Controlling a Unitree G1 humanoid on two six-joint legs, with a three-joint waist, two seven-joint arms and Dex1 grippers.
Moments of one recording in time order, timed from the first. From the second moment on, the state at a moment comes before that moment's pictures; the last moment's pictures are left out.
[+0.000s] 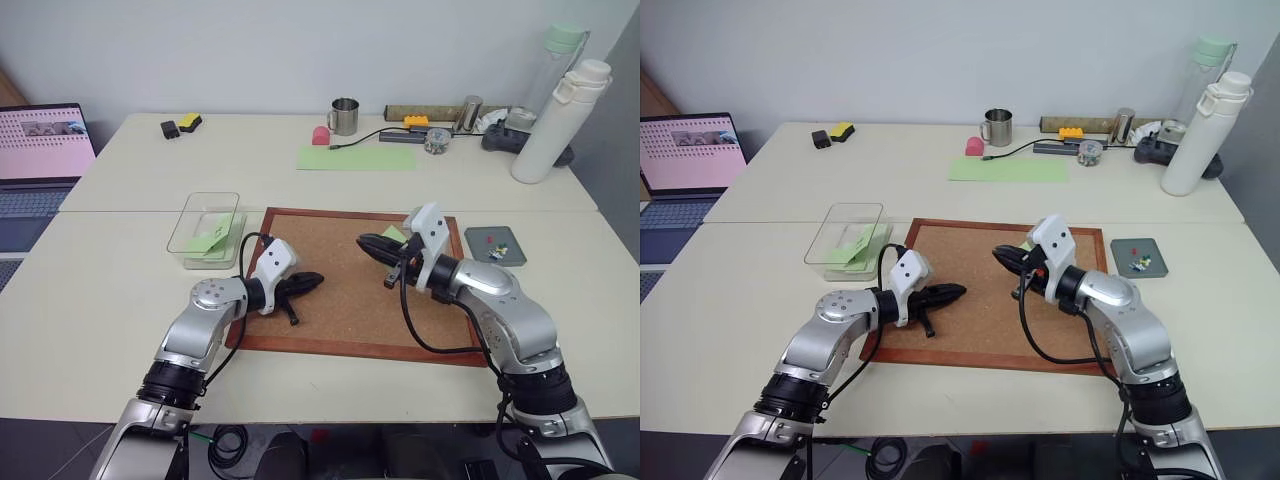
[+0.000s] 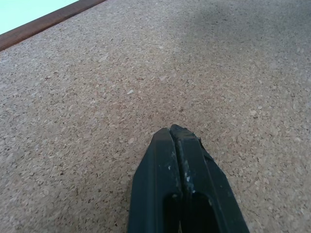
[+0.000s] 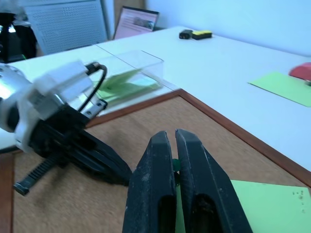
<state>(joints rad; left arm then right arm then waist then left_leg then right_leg) -0.42 0.45 -0.13 0.15 -0.20 0.34 -0.88 -0.44 -0.34 0.12 -0.27 0.30 0.55 0.65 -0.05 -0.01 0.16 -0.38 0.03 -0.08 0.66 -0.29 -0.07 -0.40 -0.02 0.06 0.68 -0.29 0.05</state>
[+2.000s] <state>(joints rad) -0.56 0.41 0.07 -0.02 -0.82 0.98 -0.89 -0.55 -0.54 0.17 -0.21 0.12 0.17 0.84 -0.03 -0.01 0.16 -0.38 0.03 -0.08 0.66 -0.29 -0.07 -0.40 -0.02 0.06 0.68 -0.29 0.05</state>
